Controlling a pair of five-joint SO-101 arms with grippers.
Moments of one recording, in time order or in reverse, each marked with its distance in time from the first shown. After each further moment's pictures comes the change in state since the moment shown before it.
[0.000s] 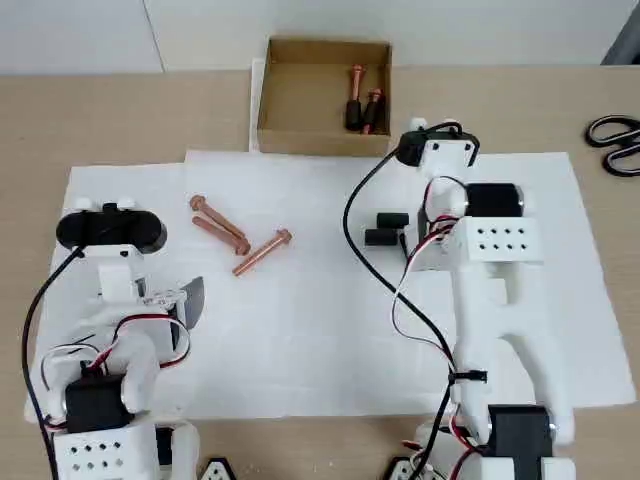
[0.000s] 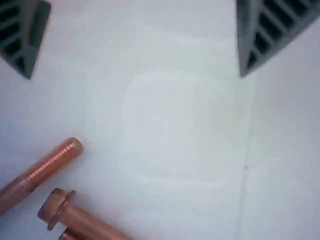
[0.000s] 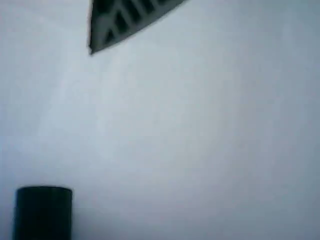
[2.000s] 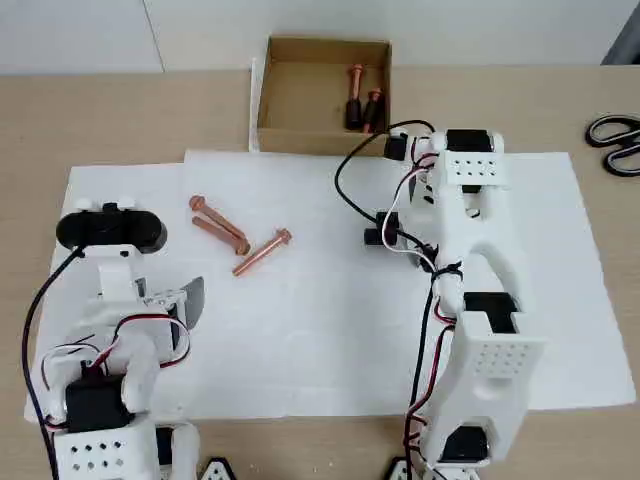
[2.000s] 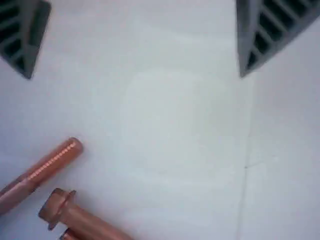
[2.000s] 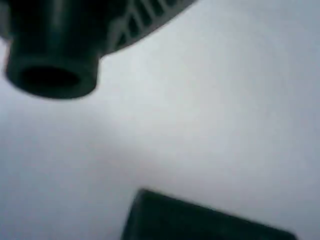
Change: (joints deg) left arm 0.0 0.0 0.0 0.0 0.0; right arm 0.6 40.2 -34.4 13.7 3.5
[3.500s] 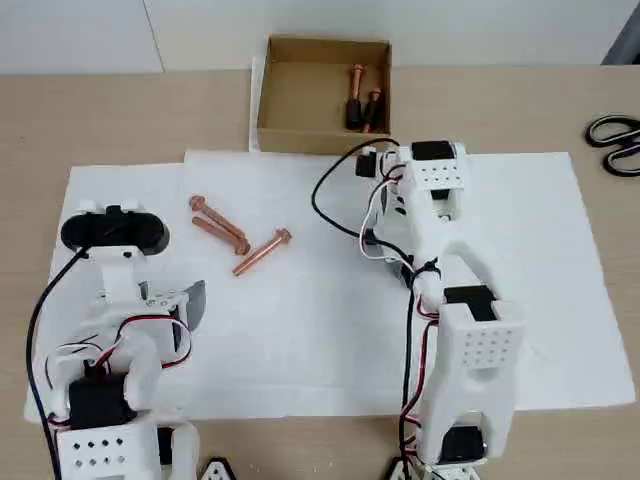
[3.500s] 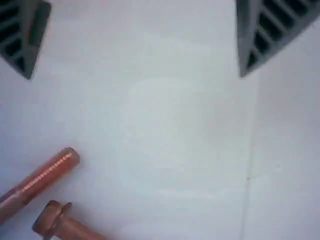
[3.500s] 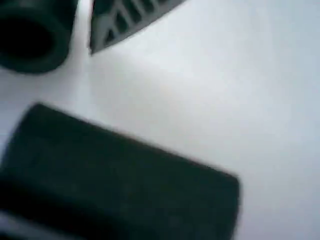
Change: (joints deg) left arm 0.0 0.0 2.0 -0.7 0.0; right arm -4.6 5.5 2.5 -4.7 -0.8
